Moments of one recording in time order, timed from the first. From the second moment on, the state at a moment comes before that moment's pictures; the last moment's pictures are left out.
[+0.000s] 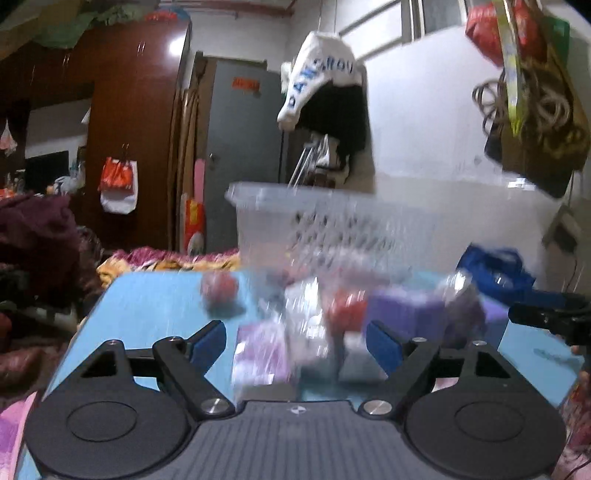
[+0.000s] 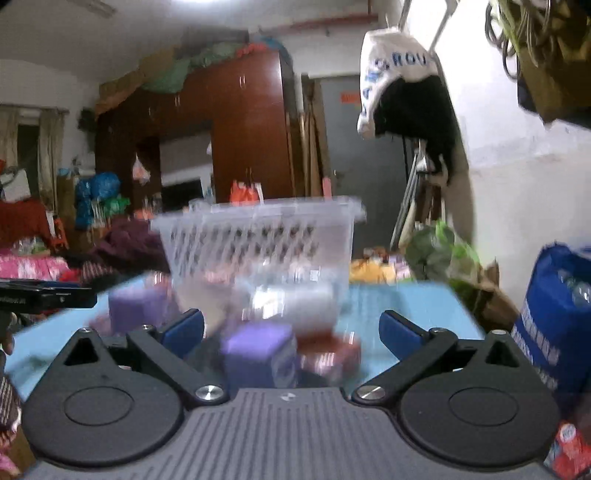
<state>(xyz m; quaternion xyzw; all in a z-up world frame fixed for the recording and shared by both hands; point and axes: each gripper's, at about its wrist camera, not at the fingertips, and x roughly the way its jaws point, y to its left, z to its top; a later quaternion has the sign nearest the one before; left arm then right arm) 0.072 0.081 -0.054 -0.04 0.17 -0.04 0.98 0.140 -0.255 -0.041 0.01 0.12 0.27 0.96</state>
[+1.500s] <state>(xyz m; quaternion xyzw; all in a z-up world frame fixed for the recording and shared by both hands) 0.072 0.095 -0.072 -0.07 0.14 -0.01 0.99 0.137 -0.275 -0.049 0.04 0.13 0.33 0.93</state>
